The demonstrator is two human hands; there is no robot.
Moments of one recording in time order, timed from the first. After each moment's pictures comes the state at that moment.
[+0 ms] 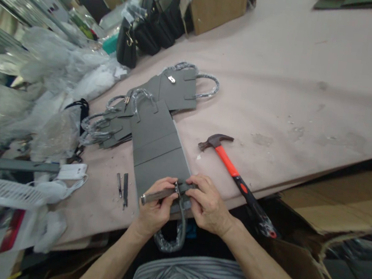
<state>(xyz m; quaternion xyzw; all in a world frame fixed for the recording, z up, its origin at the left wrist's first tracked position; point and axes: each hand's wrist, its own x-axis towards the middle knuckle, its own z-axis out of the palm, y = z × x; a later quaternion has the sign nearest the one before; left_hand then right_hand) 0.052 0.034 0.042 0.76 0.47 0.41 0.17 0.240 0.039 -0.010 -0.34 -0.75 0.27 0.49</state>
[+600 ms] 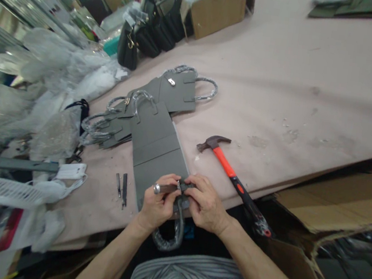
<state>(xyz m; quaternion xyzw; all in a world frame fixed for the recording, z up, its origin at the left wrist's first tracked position) 0.058 0.042 0.040 0.78 0.44 0.40 0.19 0.239 0.039 -0.007 -0.34 -0.75 0.28 0.49</state>
